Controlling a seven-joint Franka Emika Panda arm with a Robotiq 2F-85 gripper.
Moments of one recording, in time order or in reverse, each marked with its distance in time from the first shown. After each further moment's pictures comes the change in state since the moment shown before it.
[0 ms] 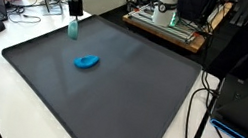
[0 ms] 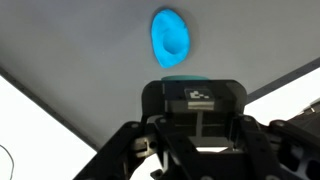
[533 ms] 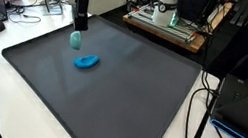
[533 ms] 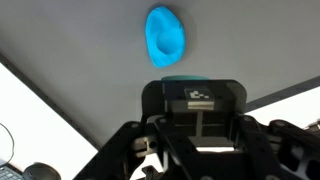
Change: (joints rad) arm 0.087 0.083 0.021 0.054 -0.185 -0.004 0.165
